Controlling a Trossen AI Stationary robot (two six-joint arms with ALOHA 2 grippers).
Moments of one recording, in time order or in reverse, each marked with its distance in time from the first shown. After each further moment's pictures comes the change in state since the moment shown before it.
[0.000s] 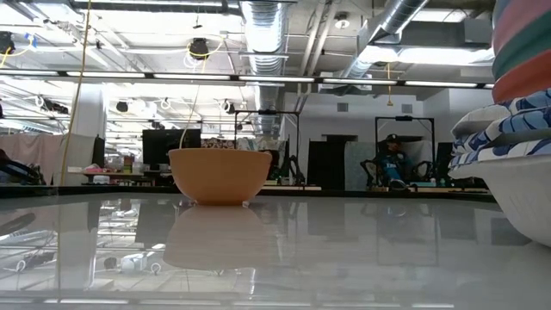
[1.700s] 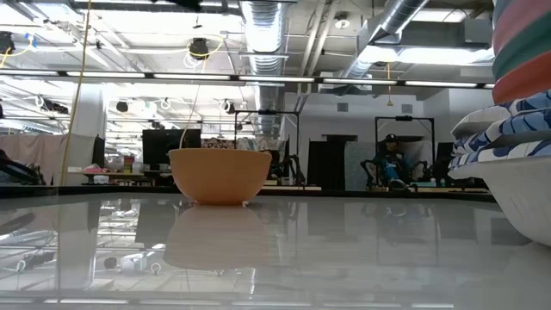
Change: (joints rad) left arm 0.031 0.000 -0.001 -0.082 0.055 -0.167; right arm -0.023 -0.062 0.002 -0.034 0.001 -0.007
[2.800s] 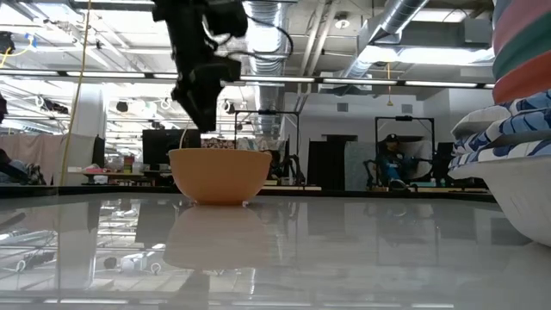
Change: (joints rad) left arm 0.327 0.509 0.000 -0.169 0.286 -0.200; right arm -0.157 -0.132 0.000 -0.192 0.081 -0.072
